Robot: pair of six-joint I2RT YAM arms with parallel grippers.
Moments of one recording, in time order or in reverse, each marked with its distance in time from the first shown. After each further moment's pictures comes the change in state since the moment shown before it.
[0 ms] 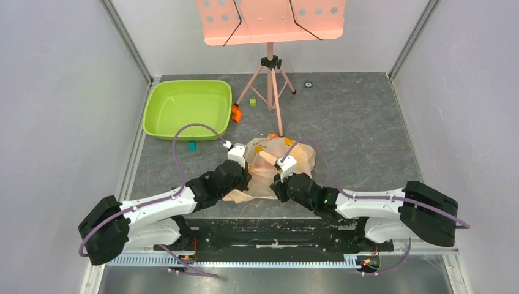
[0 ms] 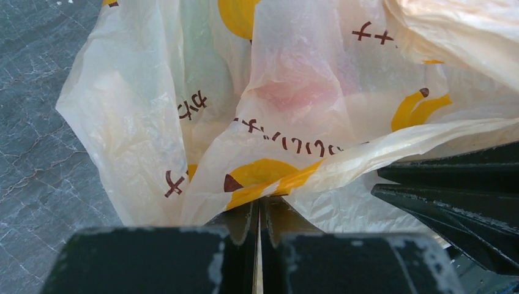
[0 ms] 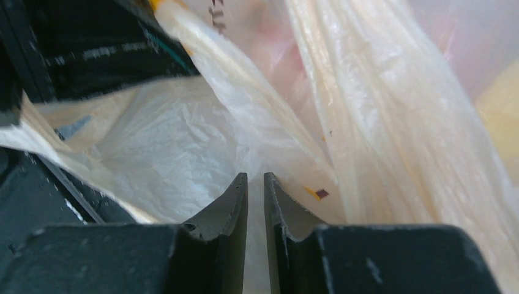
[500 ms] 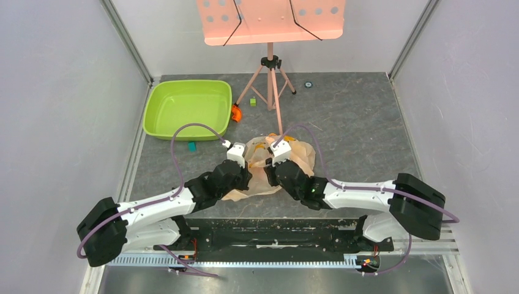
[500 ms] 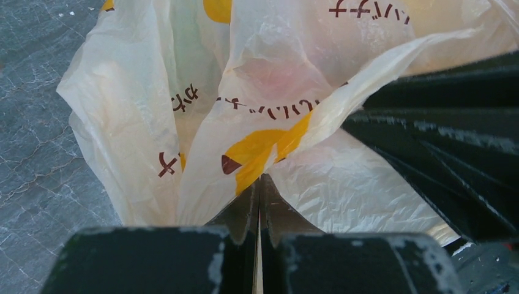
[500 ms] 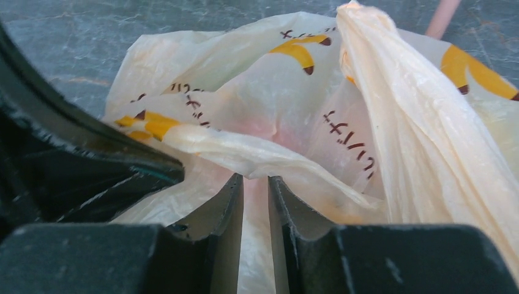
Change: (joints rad) left arm -0.004 -0.025 0.001 0.008 -0.002 0.000; right arm -0.015 0.107 0.215 -0.055 0.201 0.002
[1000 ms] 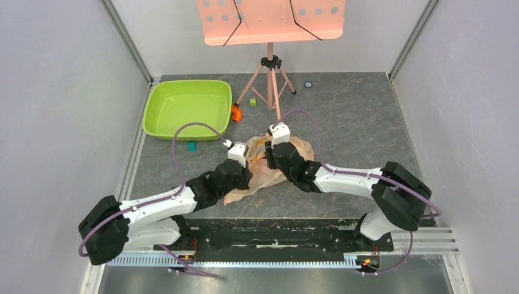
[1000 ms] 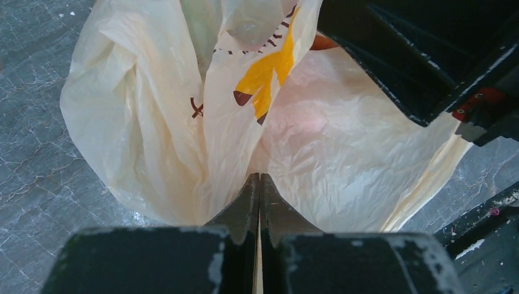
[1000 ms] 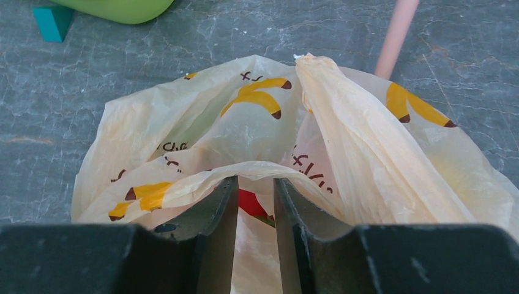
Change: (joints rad) left arm 0.000 0.021 0.011 0.000 -0.006 0.000; right arm -0.158 0.139 0.147 -0.036 -0.026 -0.018
